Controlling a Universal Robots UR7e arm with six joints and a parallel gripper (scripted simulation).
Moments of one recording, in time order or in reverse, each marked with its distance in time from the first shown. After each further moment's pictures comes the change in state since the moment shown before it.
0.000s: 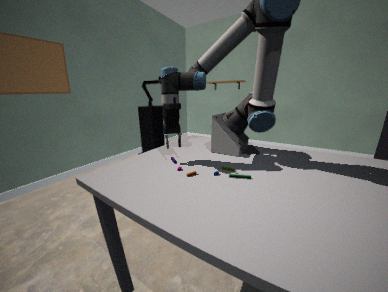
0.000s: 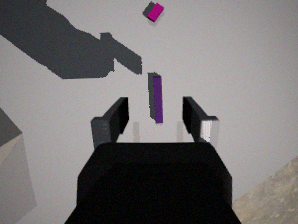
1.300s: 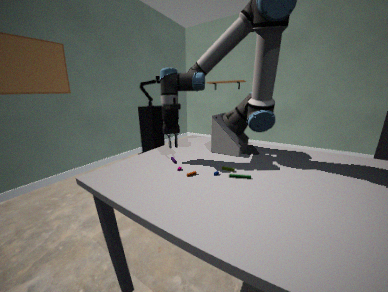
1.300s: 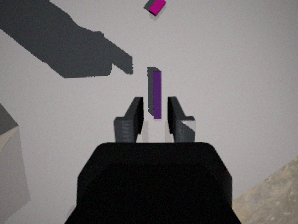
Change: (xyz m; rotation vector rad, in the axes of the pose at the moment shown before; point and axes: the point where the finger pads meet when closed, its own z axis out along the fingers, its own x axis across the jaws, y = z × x) arm 0.001 0.007 0.002 0.001 -0.001 -0.032
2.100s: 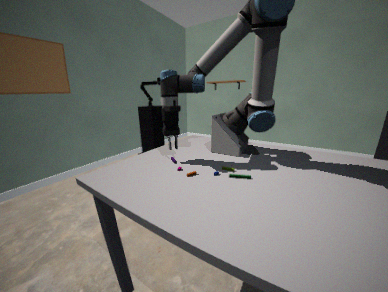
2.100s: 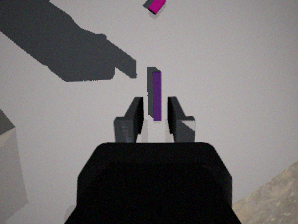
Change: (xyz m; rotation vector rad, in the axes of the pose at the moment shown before) arm 0.000 0.000 0.008 0.000 0.000 0.000
